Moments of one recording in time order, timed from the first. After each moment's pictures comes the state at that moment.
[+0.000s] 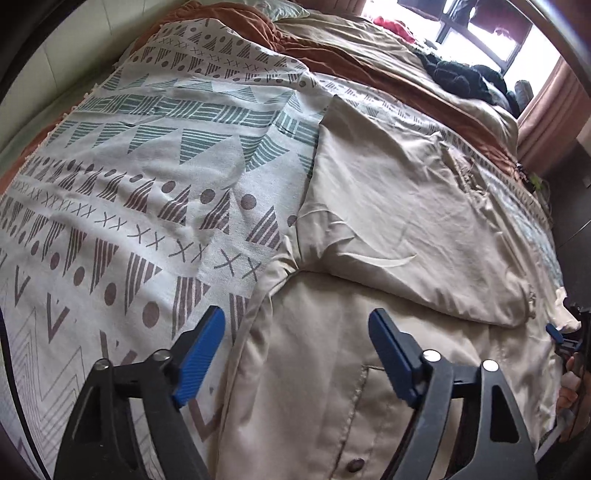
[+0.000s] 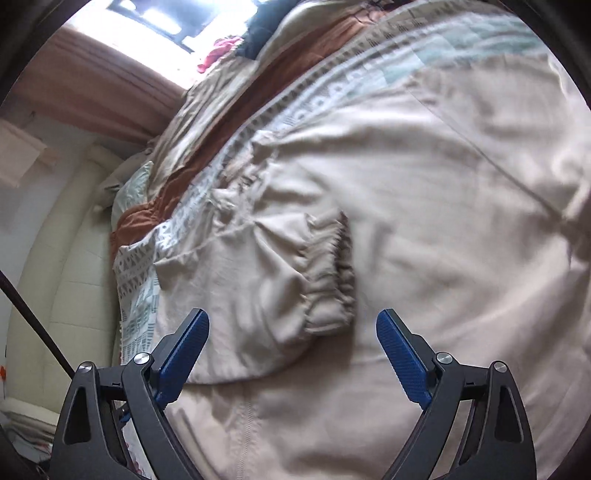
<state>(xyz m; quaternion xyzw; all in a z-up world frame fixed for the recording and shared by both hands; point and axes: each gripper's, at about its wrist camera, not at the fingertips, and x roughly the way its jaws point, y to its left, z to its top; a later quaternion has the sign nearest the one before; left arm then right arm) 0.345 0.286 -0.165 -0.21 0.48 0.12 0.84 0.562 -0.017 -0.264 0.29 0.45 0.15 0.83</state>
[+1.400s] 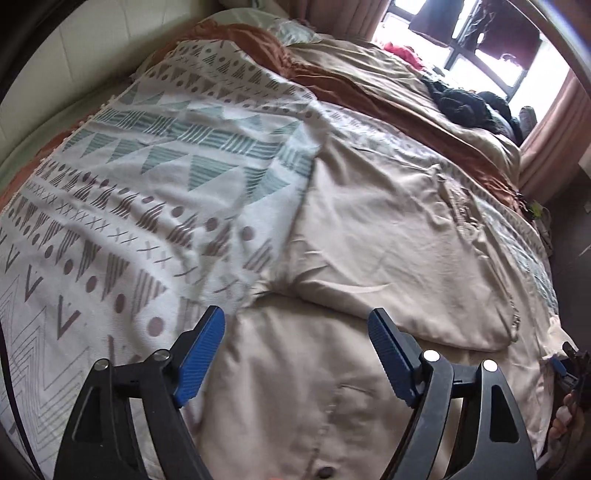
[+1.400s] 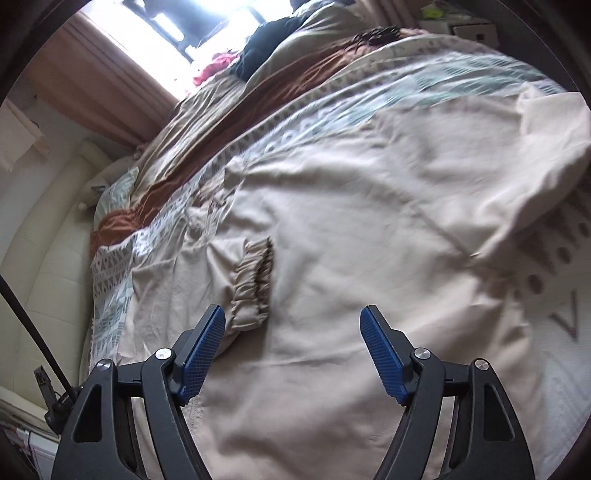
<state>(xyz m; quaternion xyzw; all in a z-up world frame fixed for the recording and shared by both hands) 0.341 0.278 -0.133 -0.23 0.43 0.14 0.86 0.549 -0.065 -0.228 0.22 0.40 0.11 0.88</state>
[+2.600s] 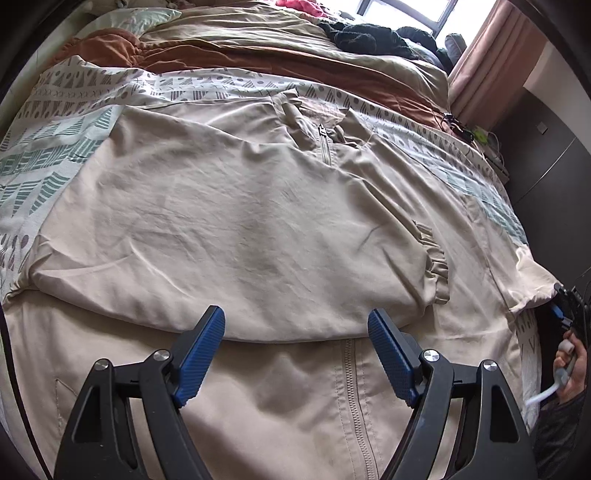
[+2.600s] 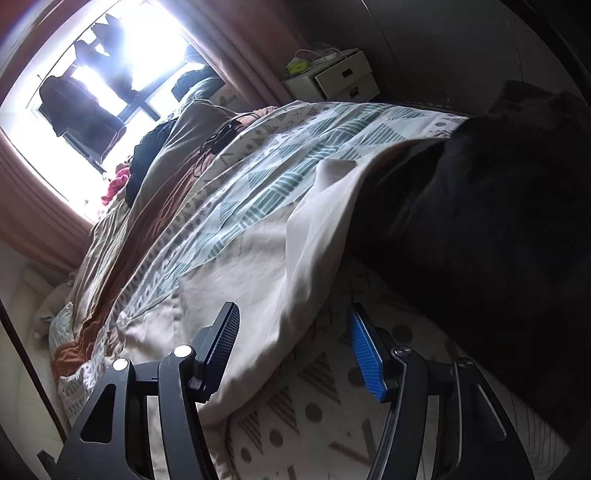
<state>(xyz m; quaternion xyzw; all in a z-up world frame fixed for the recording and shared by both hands) 0.441 0.077 -0.151 -0.17 0.48 0.02 0.86 0.520 -0.284 -0.202 0.31 0.32 -0.07 0.89</state>
